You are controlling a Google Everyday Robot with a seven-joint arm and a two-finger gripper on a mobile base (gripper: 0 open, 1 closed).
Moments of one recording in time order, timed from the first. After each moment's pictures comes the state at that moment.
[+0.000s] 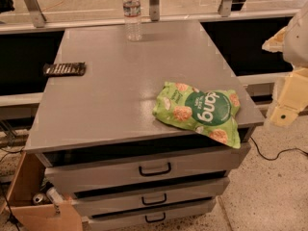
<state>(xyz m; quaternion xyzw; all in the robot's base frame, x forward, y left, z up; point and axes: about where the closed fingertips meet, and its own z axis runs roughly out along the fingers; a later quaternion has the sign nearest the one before) 0.438 -0.217 0.976 -0.60 0.78 -0.03 0.16</state>
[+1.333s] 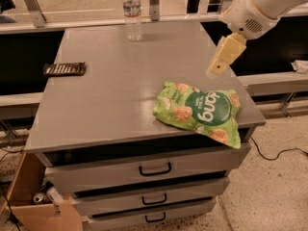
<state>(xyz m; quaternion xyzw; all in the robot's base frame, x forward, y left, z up) 0.607 -0.166 0.963 -0.59 0.76 0.01 0.29</state>
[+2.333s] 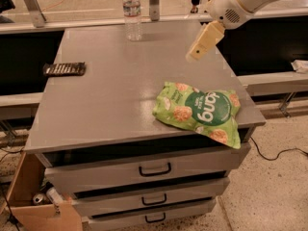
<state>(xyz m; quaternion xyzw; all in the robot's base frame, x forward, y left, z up) 0.658 -0.125 0.972 -0.57 0.74 0.05 0.35</state>
